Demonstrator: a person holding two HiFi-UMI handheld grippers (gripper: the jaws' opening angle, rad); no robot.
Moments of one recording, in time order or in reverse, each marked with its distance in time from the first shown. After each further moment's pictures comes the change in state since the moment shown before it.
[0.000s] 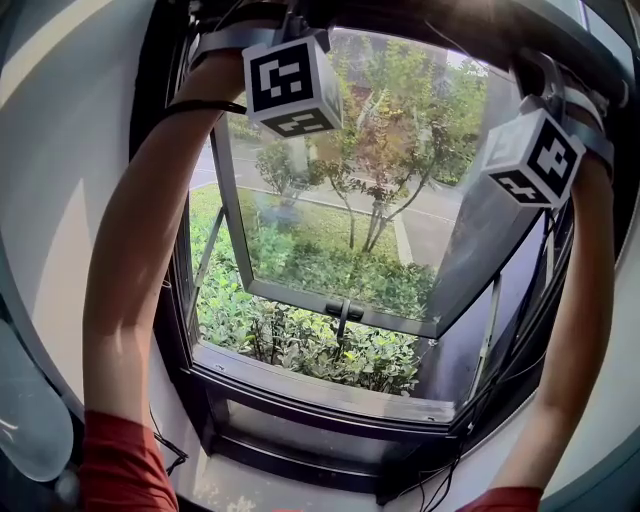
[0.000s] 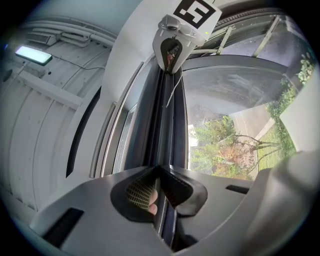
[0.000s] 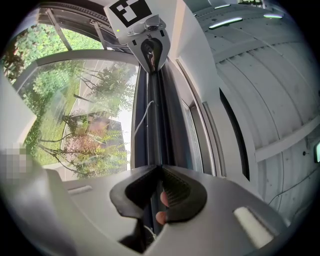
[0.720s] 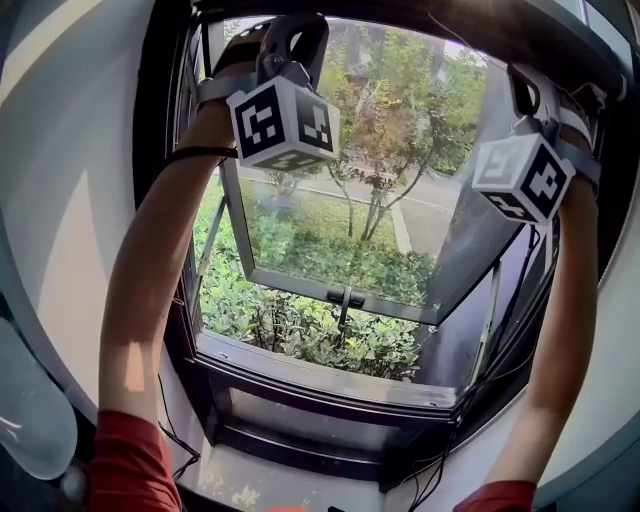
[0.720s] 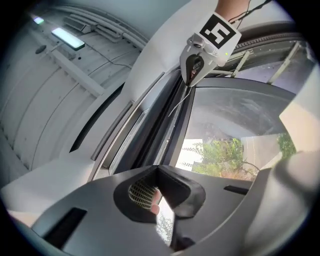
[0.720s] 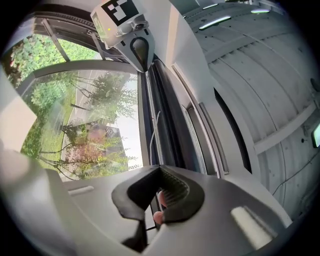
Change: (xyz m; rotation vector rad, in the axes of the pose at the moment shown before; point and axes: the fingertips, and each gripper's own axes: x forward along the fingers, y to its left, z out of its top) left arm -0.043 -0.021 -0.008 -0.280 -0.064 0.047; right arm -0.026 0.021 0.007 0.091 -0.035 -0.004
